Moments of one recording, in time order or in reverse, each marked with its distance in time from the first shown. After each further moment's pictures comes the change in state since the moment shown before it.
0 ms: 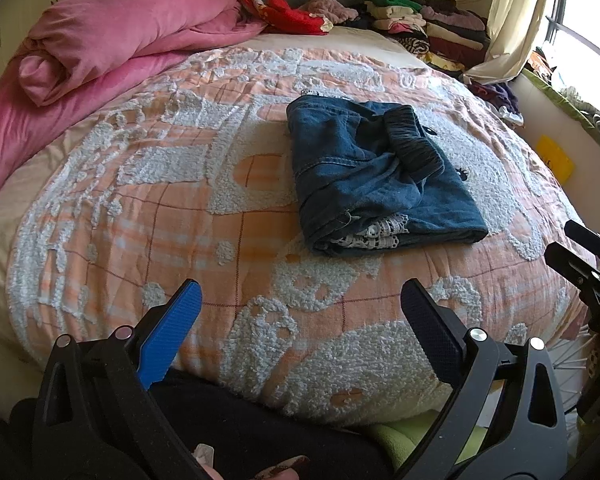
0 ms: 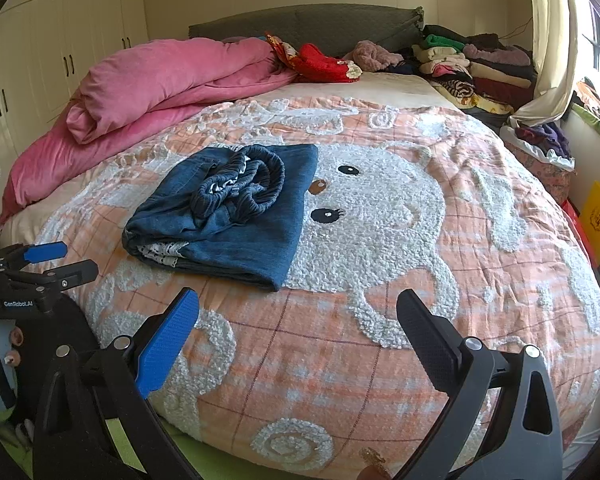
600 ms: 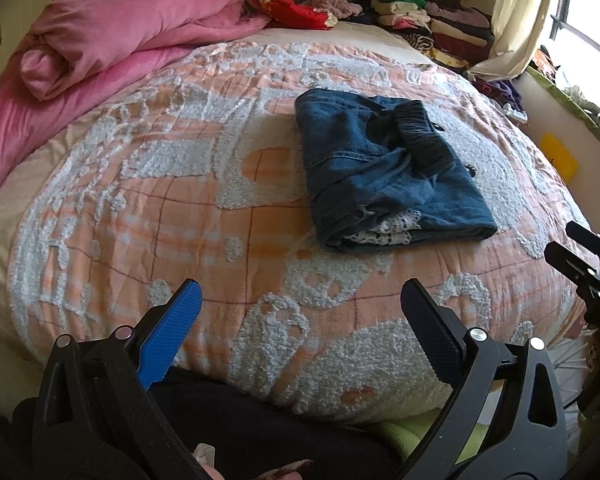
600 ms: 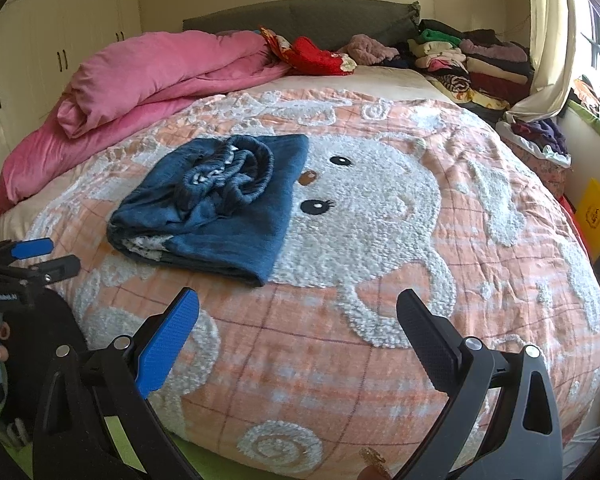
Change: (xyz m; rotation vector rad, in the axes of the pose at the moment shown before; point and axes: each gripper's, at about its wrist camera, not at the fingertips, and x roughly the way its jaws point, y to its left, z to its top) left arm 0.005 0.007 -0.003 -0.020 0.014 0.012; right arm 0.013 -0.006 -0.002 0.008 0.027 -0.037
